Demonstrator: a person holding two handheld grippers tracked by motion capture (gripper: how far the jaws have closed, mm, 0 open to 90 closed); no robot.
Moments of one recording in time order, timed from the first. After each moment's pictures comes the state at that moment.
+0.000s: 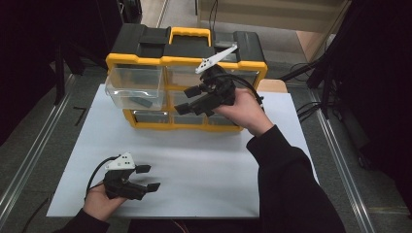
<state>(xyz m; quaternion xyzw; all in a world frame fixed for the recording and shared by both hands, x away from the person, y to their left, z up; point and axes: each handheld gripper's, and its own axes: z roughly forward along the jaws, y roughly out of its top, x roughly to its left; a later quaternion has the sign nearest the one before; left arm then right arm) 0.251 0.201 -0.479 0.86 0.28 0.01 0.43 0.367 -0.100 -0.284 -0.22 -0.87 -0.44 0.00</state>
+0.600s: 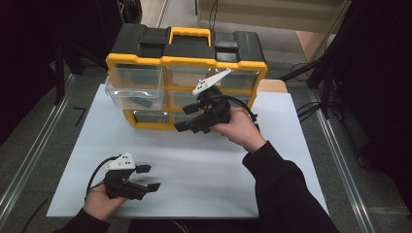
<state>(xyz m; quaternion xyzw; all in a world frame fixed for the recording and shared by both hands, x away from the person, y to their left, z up) 0.252 0.201 -0.479 0.86 0.28 0.01 0.43 0.352 -0.093 -0.329 -0.22 -0.88 -0.43 0.01</state>
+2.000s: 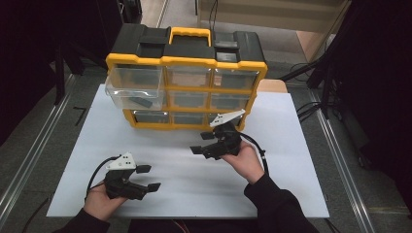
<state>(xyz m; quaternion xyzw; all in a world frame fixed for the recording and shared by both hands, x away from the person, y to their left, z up) 0.252 0.200 -0.479 0.86 0.28 0.01 0.43 0.320 -0.130 -0.429 -0.32 -0.85 -0.43 0.00</state>
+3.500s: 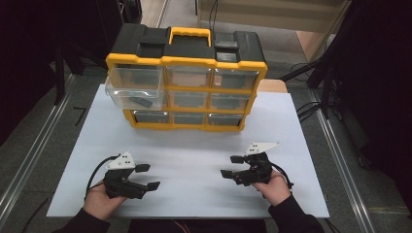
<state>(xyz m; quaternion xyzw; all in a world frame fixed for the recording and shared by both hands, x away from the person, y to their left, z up) 0.253 0.201 -0.479 0.86 0.29 0.02 0.43 0.257 -0.214 -0.484 -0.37 -0.82 -0.44 -0.01</state>
